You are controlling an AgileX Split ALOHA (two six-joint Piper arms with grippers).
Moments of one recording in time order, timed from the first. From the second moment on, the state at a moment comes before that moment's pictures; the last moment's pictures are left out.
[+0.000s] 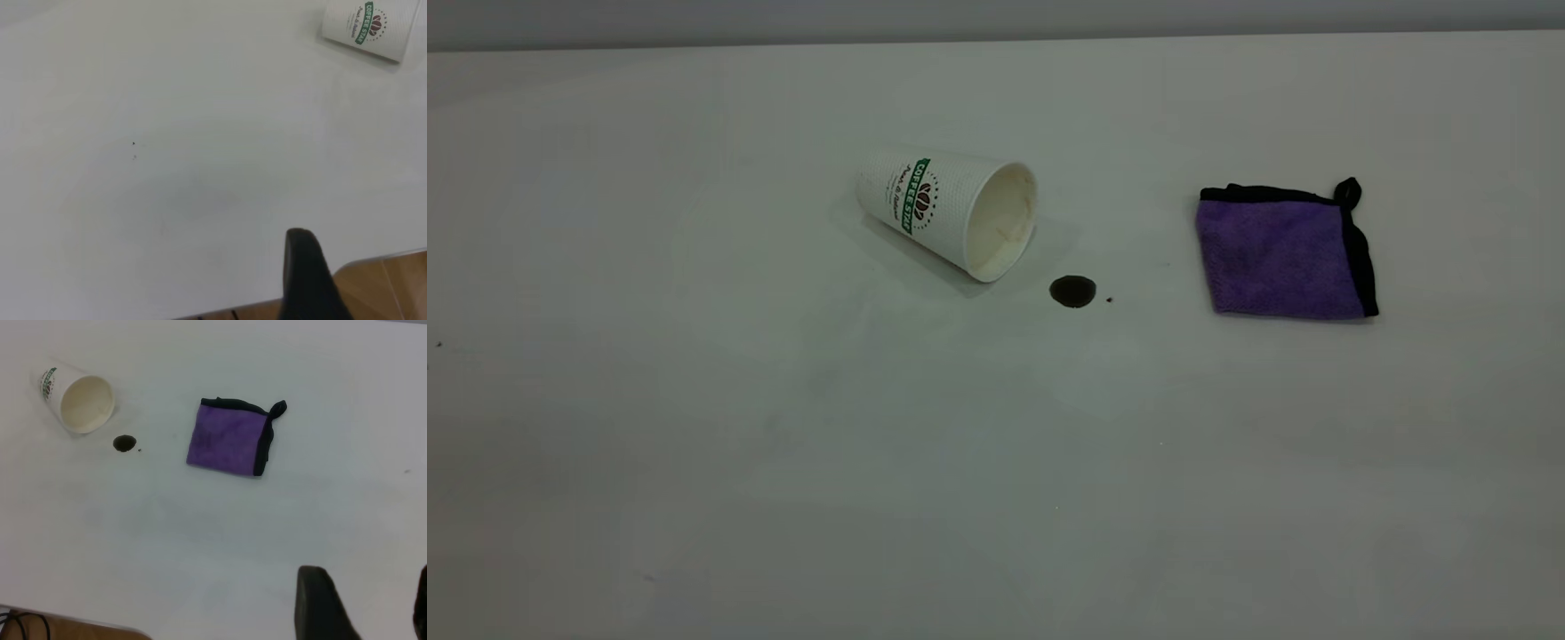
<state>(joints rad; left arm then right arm) -0.01 -0.02 -0.50 -0.10 1.13 0.16 0.15 -0.02 -0.47 0.07 1.13 -0.01</state>
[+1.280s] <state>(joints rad) -0.01 1.02 -0.76 -0.73 0.66 0.71 0.15 -0.02 -0.47 0.07 1.13 -0.01</state>
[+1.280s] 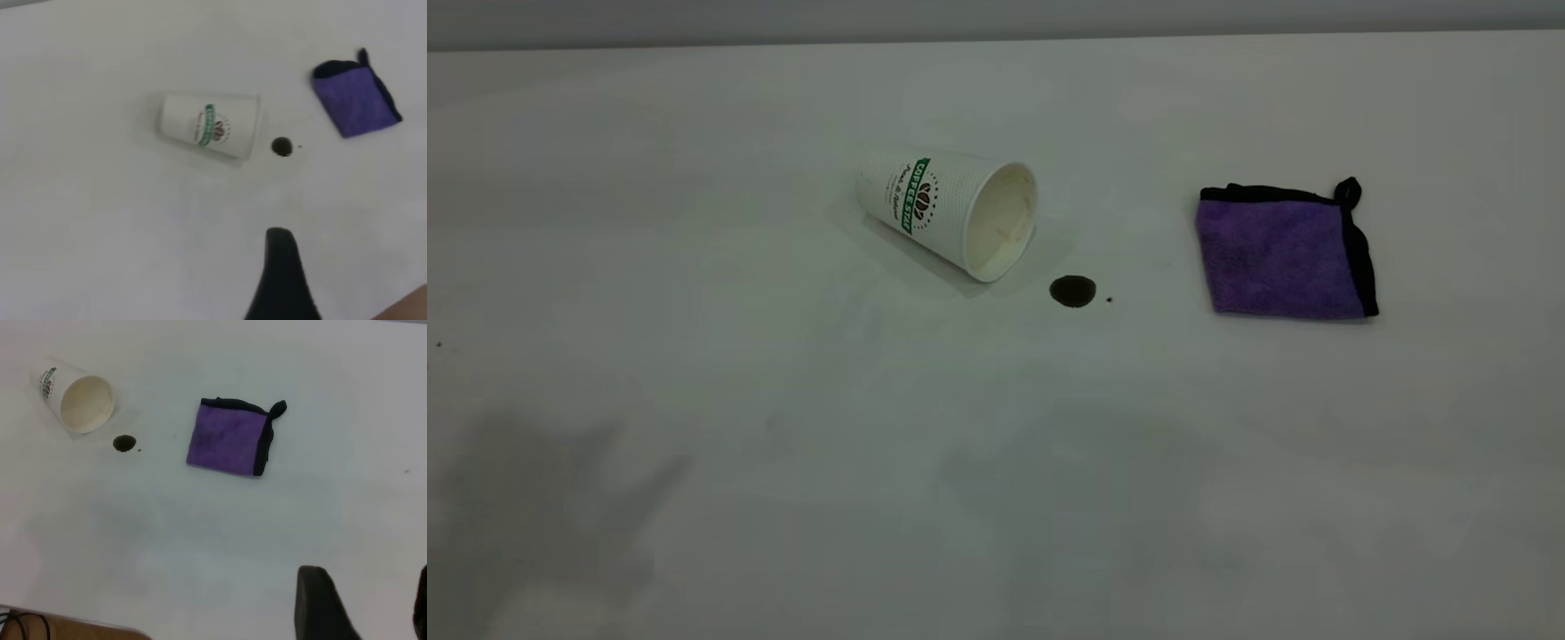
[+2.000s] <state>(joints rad) -0.62 1.75 -0.99 -0.17 0.37 0.32 0.15 -0.02 -0.47 0.07 1.13 -0.01</state>
